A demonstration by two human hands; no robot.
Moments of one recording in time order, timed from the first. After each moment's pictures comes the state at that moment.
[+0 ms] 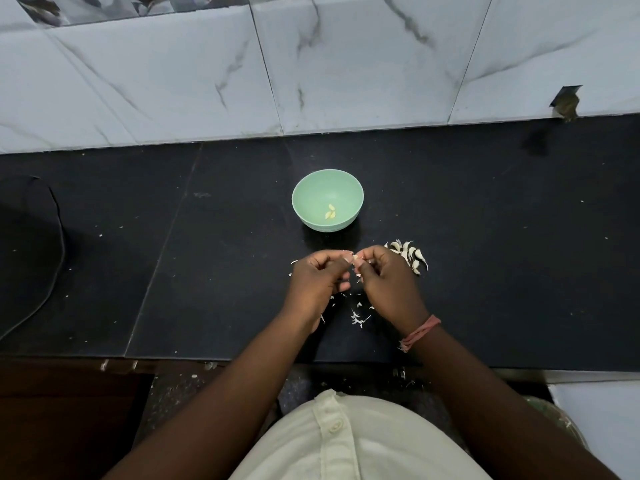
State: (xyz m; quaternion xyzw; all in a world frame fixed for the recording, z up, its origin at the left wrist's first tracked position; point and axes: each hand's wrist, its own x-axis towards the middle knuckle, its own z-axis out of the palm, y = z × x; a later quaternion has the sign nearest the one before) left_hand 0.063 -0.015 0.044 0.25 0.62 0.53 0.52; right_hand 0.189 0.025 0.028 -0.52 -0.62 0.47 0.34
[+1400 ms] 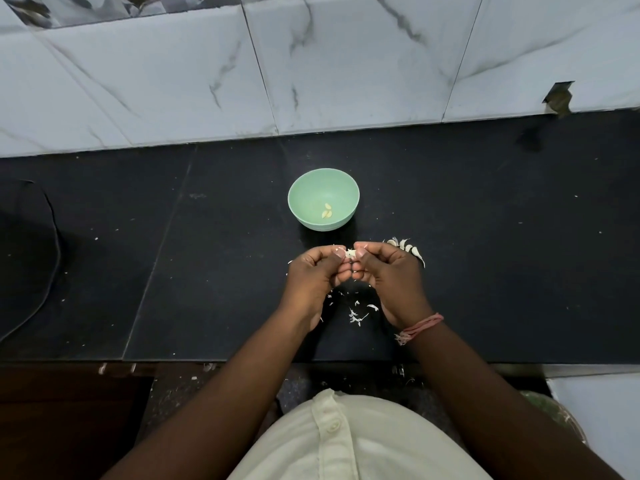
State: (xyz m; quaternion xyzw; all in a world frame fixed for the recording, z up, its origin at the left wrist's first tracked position) left_hand 0.064 -0.012 0.047 0.19 0.57 0.57 0.56; right_hand 0.190 0.025 0.033 -0.45 -0.37 0.68 0.45
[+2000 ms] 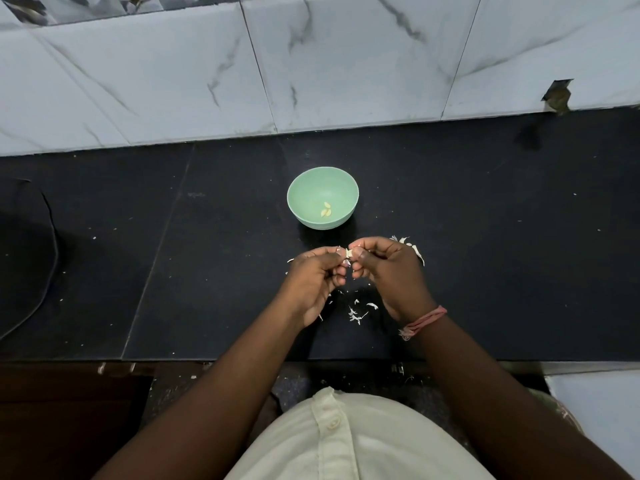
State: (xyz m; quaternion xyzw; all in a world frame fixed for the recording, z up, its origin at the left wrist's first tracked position) left_hand 0.058 -0.009 0.059 0.19 0.54 0.53 0.62; right_hand 0.192 0.029 0.040 -0.45 -0.45 0.65 0.42
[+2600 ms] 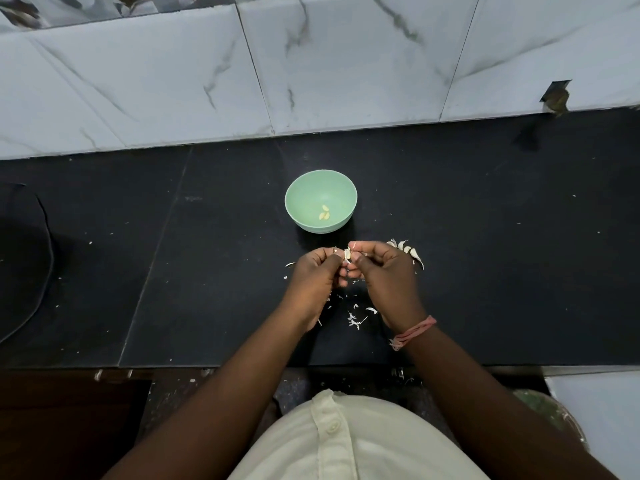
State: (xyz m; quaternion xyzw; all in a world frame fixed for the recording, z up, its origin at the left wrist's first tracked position) left_hand 0.066 -0.004 0.052 0.27 0.58 0.52 0.57; right_hand 0.182 0.027 0.032 -0.50 -0.45 0.60 0.44
